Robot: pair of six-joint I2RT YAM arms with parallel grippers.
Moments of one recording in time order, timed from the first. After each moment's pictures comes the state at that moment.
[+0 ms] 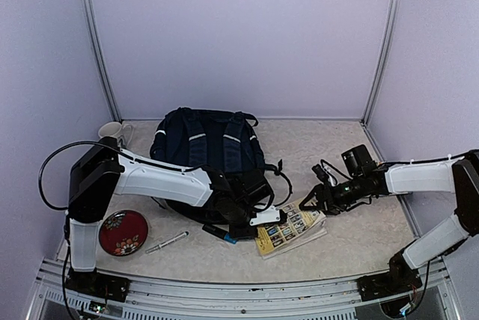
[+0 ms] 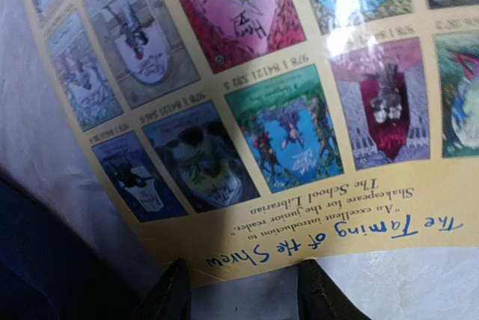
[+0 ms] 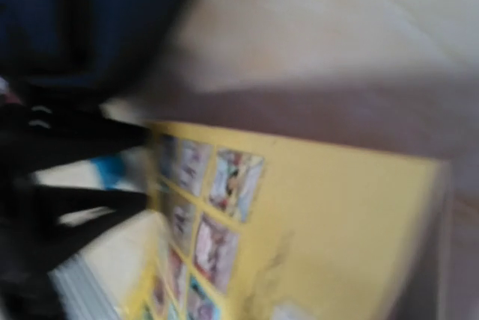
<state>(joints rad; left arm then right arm) -1.14 2.08 1.44 -0.53 -0.04 0.46 0.41 1.42 0.64 -0.21 -0.74 0.41</state>
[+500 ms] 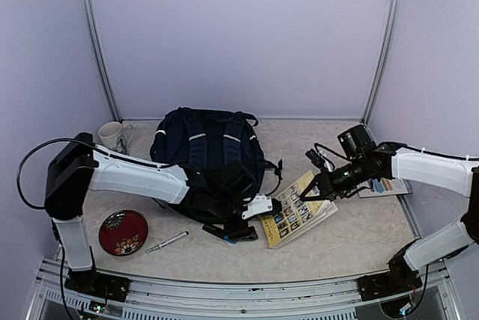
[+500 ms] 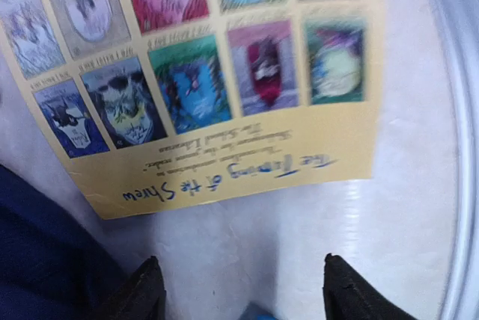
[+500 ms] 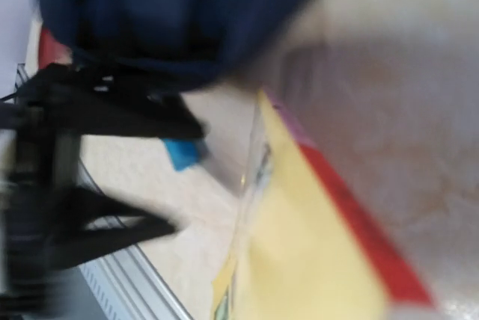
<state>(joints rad) -1.09 1.94 1.27 -0.34 0.13 0.41 0.49 1.35 0.83 -0.47 -0.72 0.38</state>
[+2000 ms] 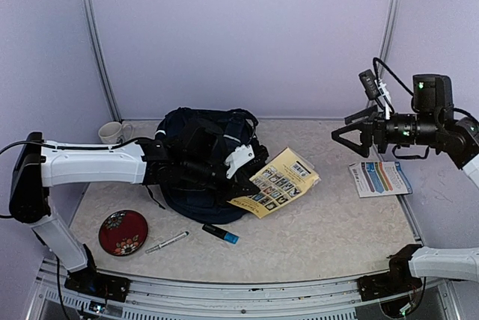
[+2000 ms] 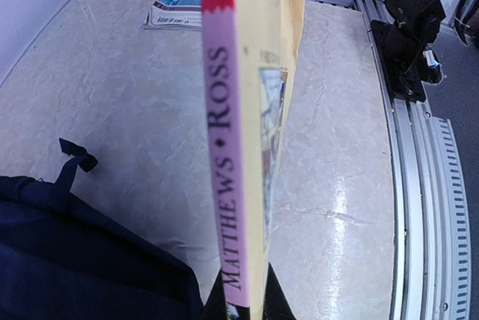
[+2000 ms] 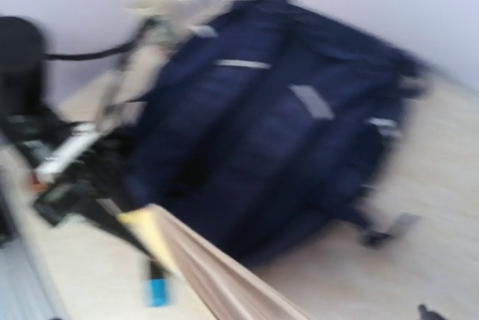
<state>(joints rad) -0.97 1.65 1.20 -0.17 0.35 0.25 0.45 0.93 1.24 -0.72 -0.45 0.01</state>
